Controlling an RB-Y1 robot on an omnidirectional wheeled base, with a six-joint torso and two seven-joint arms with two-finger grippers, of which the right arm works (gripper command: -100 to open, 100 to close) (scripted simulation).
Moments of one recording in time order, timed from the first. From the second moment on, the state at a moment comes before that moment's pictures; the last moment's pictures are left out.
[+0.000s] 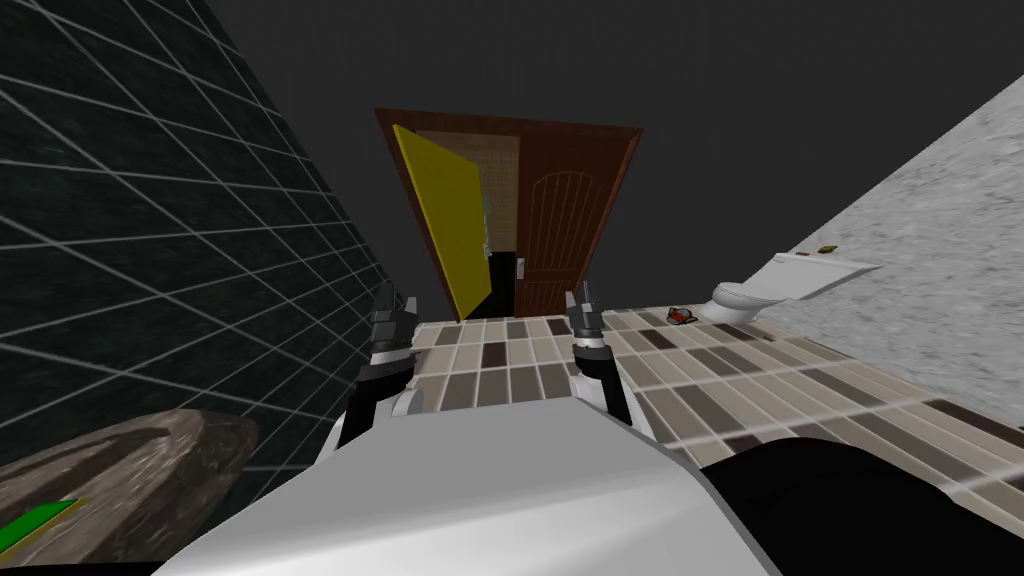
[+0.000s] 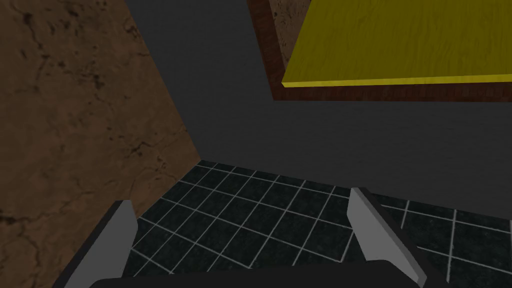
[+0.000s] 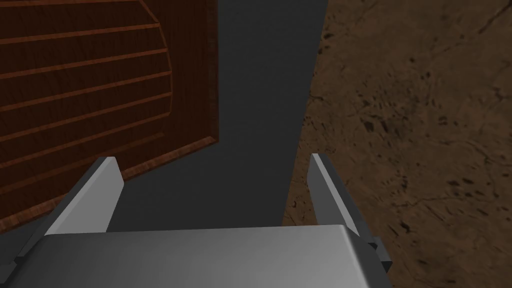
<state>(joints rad) 0.50 -0.04 0.06 -2.30 0.07 -0.42 -0.12</state>
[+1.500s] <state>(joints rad) 0.43 -0.12 -0.04 -2.01 0.14 -0.43 -0.27</state>
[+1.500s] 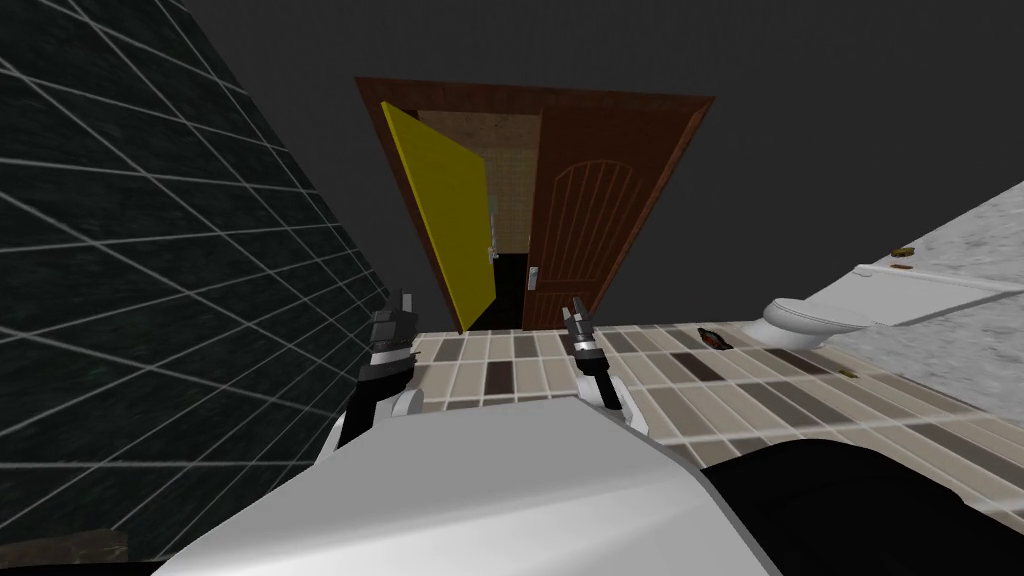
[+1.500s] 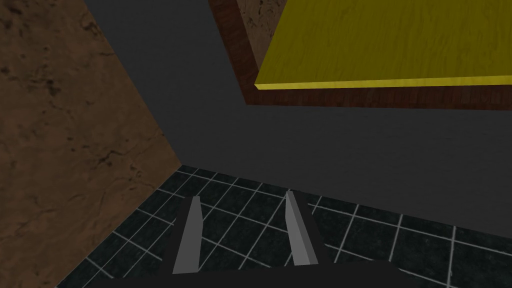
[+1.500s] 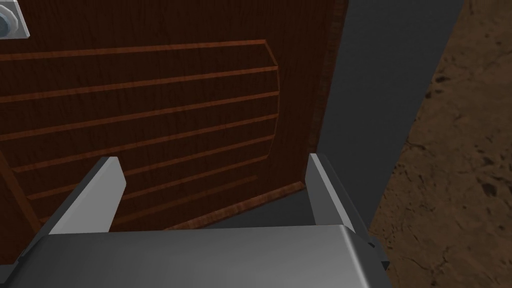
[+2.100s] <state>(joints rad) 0.38 -0.16 -0.08 -1.88 0.18 -0.42 -0.35</state>
